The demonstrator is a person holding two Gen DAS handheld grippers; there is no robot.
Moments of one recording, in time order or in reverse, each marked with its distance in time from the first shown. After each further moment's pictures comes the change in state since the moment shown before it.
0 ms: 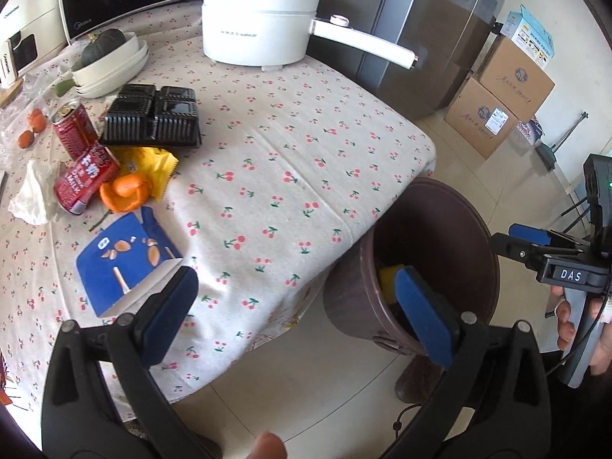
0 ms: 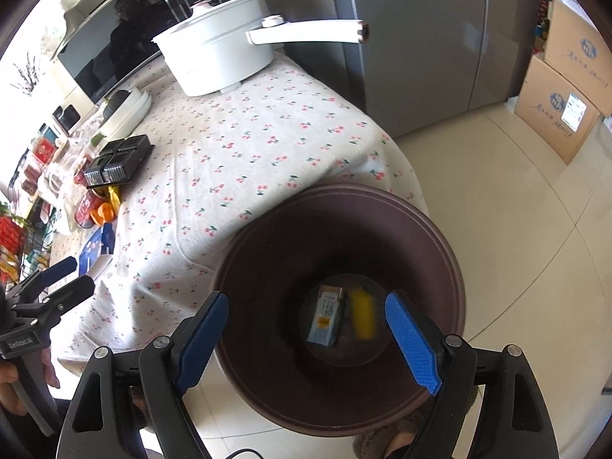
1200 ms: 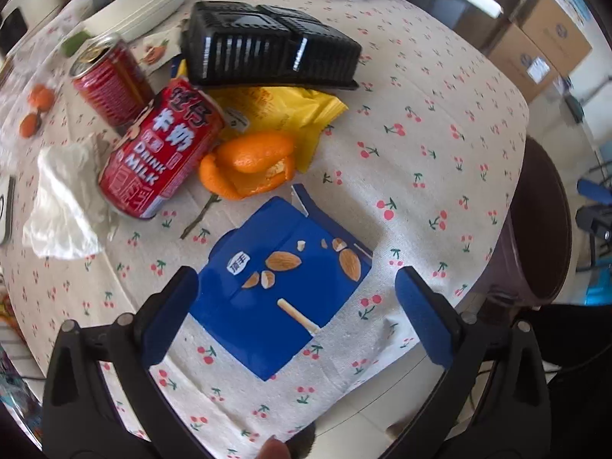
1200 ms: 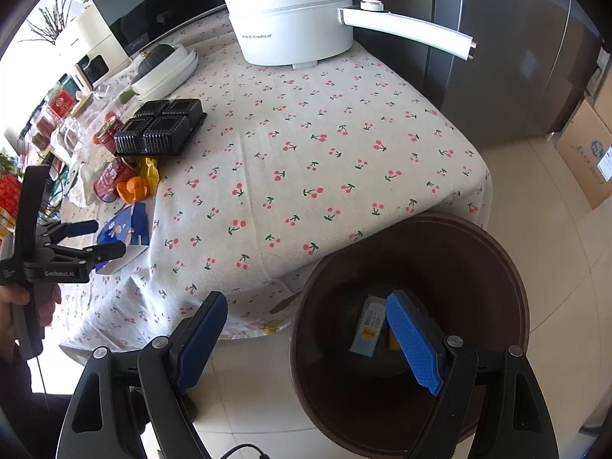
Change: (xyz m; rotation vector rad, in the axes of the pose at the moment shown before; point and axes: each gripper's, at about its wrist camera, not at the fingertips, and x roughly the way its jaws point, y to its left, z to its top) left arm 0.065 0.122 0.023 0.123 0.293 0.077; right arm 0.039 0.097 0.029 -0.144 0.079 0.017
